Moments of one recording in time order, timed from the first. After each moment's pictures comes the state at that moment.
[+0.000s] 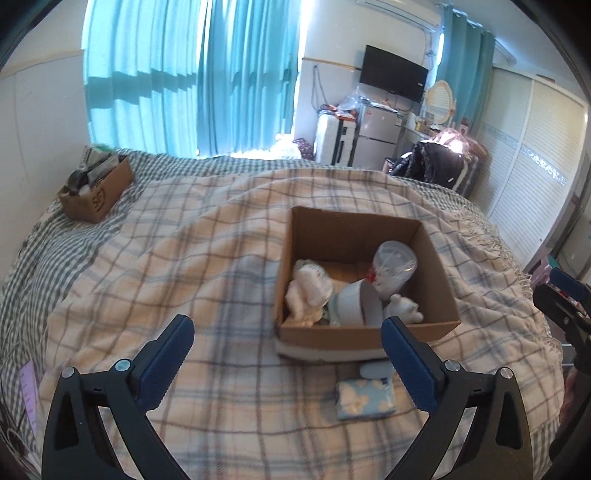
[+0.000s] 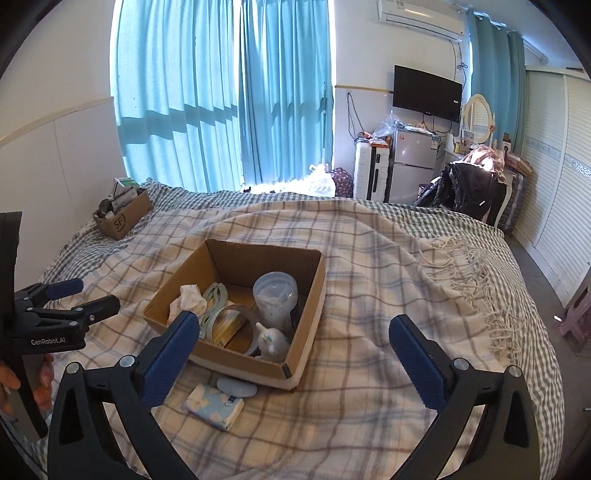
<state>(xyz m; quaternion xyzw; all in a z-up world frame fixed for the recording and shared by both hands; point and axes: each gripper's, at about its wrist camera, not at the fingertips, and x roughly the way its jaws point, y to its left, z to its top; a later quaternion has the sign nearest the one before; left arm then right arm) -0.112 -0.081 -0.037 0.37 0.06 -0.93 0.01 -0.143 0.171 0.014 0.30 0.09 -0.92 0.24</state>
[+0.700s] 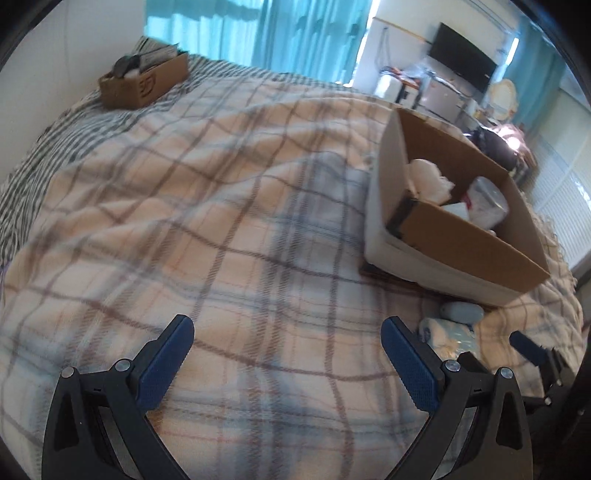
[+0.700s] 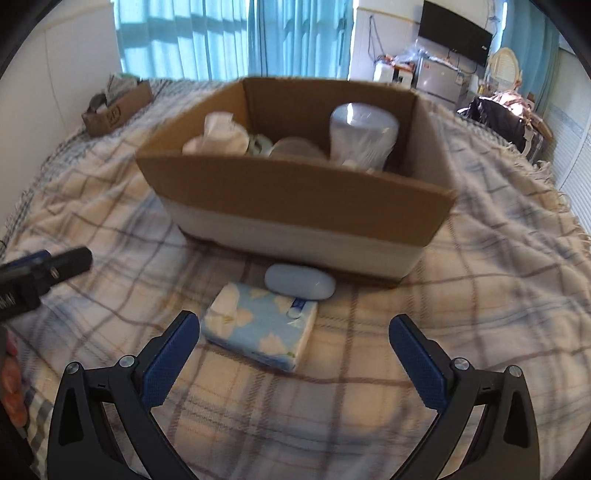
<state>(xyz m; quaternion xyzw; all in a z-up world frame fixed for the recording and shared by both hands) -0.096 -0.139 -0.154 0.47 0.14 -0.87 0.08 -0.133 0.078 -0.157 0.44 0.16 -0.85 0.22</state>
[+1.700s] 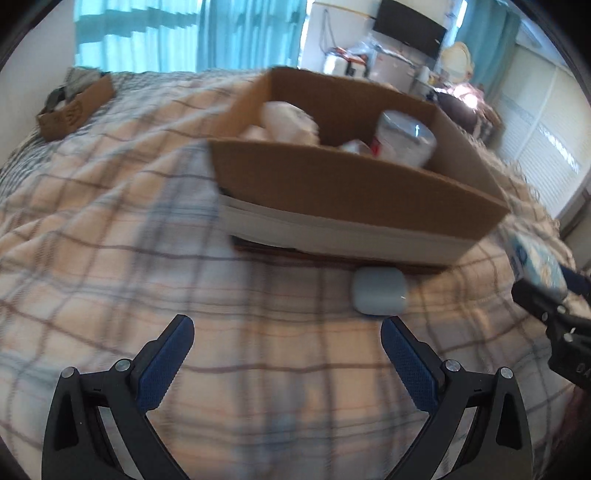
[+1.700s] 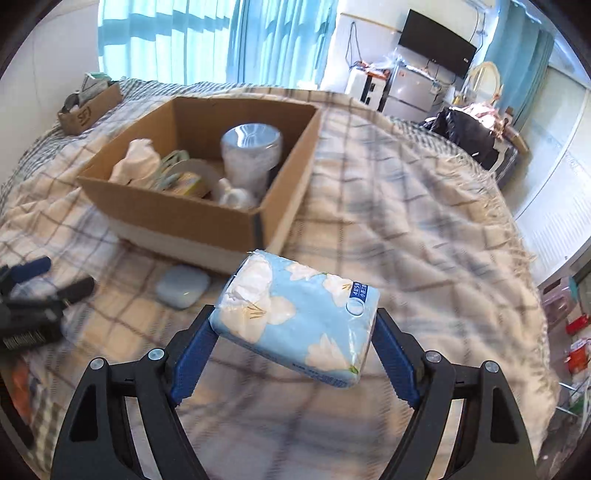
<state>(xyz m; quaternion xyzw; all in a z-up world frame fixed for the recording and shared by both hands) -0.113 -0.018 -0.166 0.47 0.07 -0.88 0.00 -0.154 0.180 -0.098 0.42 0.19 -0.87 0.18</state>
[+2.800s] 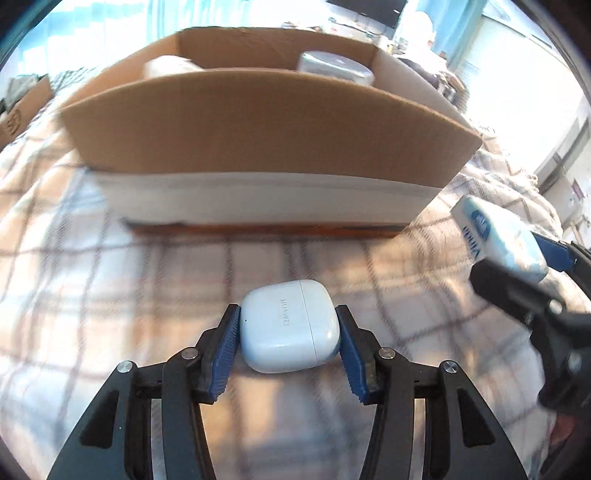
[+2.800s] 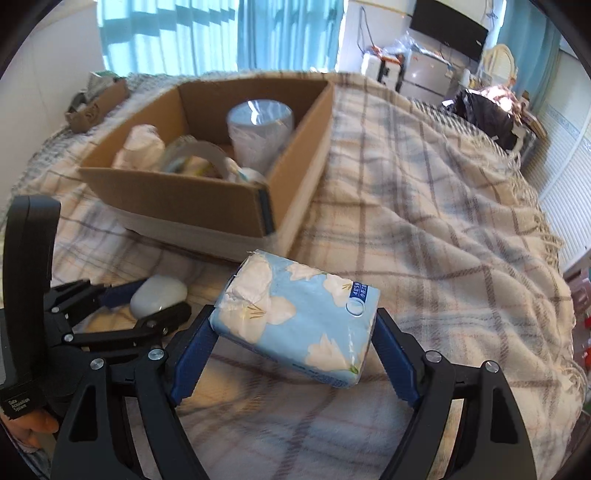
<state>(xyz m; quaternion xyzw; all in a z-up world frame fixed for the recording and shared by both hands) -0.127 0.025 -0.188 0.50 0.07 -0.86 -0.08 -0.160 0.173 -0.115 0.44 0.17 -0.86 0.21</state>
